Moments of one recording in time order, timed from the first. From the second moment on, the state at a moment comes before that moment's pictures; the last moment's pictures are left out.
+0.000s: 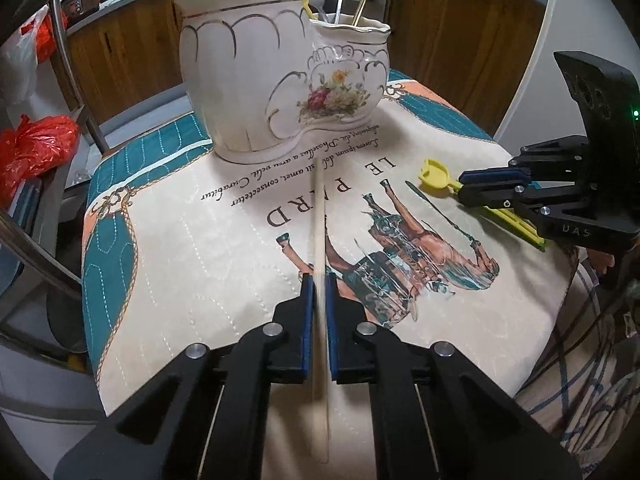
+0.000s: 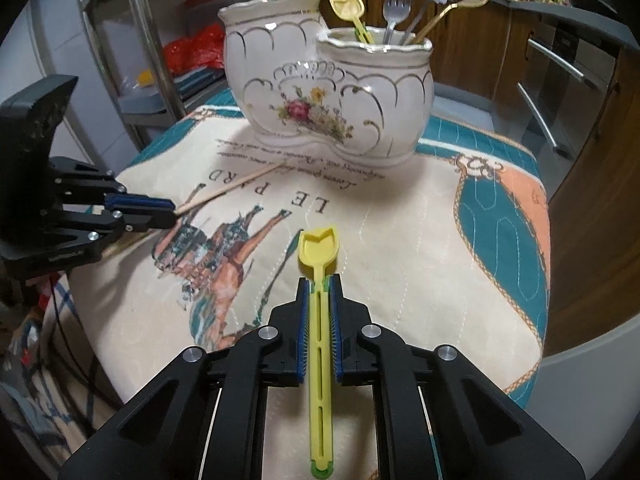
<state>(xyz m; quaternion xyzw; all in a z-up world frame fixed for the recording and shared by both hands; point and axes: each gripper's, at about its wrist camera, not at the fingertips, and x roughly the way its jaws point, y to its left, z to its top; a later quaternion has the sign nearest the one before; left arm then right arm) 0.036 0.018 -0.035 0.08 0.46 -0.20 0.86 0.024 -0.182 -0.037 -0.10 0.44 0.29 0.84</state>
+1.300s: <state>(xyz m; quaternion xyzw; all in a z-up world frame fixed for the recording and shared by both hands) 0.142 0.055 0.081 -0.16 0.08 -0.17 0.97 0.138 -0.194 0.069 0.14 0.17 0.23 0.95</state>
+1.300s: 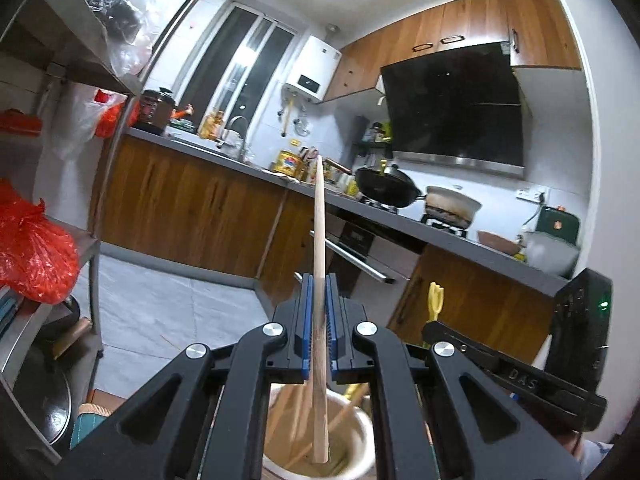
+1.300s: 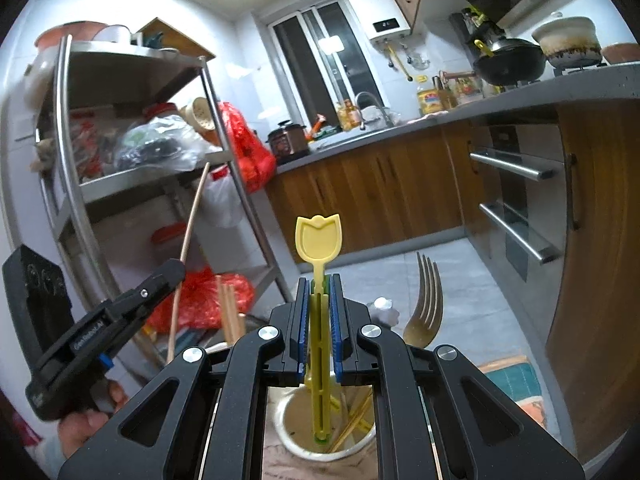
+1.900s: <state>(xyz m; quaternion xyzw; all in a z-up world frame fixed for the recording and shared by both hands) 0.122 0.058 0.042 -0.09 0.14 -0.16 0.97 0.139 -0.175 0.033 0.07 0.18 0.23 0.95</state>
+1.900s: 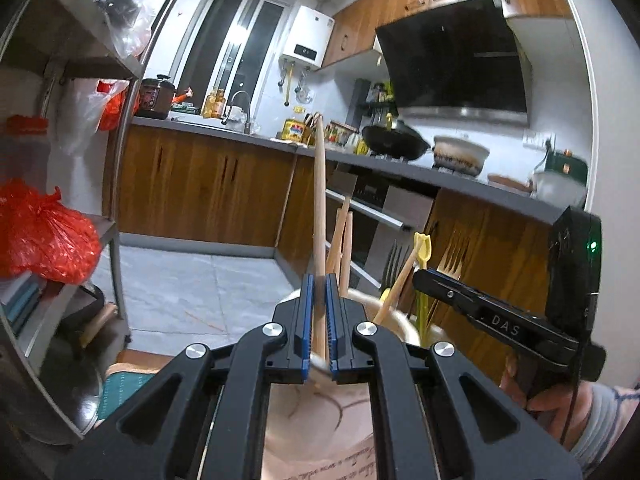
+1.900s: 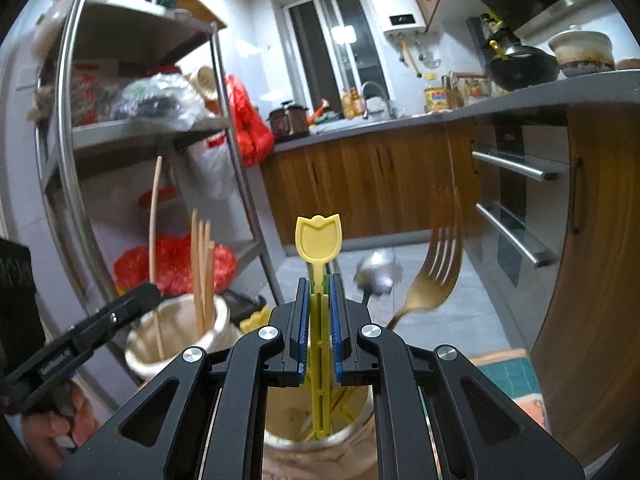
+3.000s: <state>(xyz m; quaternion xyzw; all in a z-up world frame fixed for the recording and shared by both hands) 0.082 0.056 0.048 -0.04 0.18 -0.15 0.97 0.075 -0.197 0.019 0.03 0.23 0.21 0.95</state>
